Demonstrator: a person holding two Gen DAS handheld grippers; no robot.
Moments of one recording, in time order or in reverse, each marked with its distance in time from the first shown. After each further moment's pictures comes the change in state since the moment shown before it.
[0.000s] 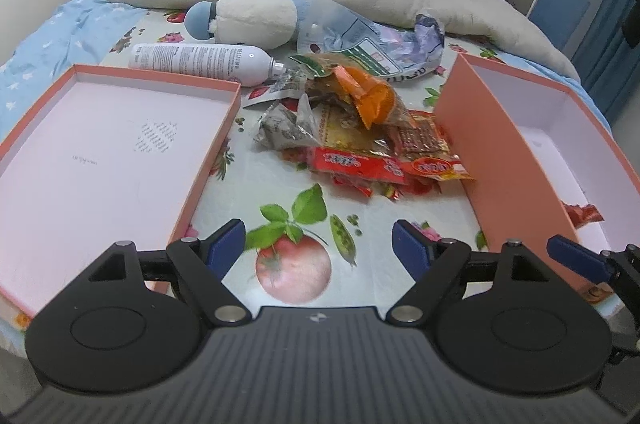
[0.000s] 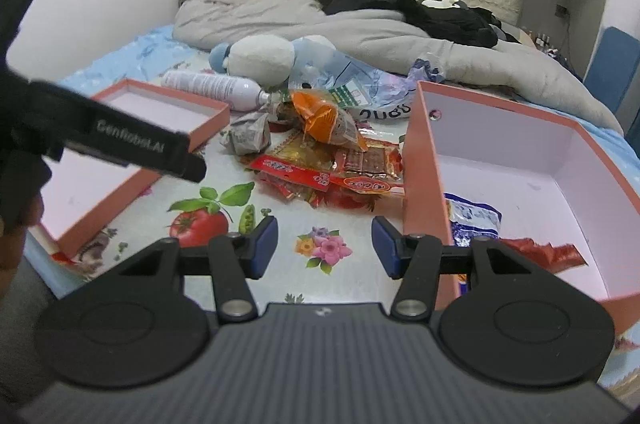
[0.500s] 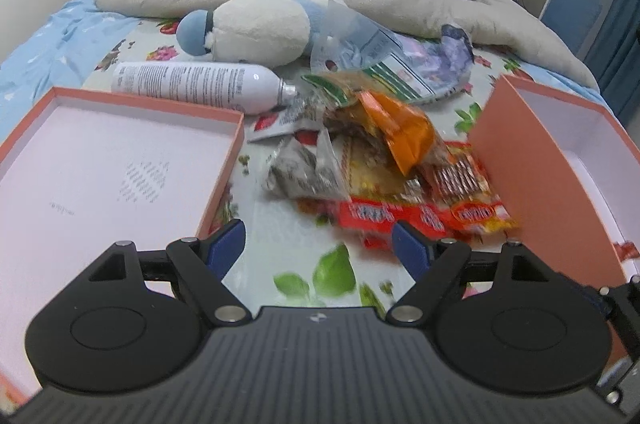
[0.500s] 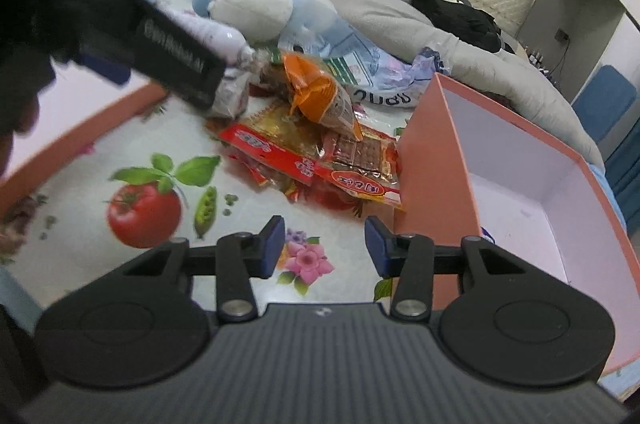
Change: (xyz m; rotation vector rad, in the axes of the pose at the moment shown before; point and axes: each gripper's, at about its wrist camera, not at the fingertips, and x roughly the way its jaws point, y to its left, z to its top) left arm 0.070 0.020 0.047 0.004 -0.020 0.016; right arm 0.075 0.026 0.012 -0.186 0.115 -0.148
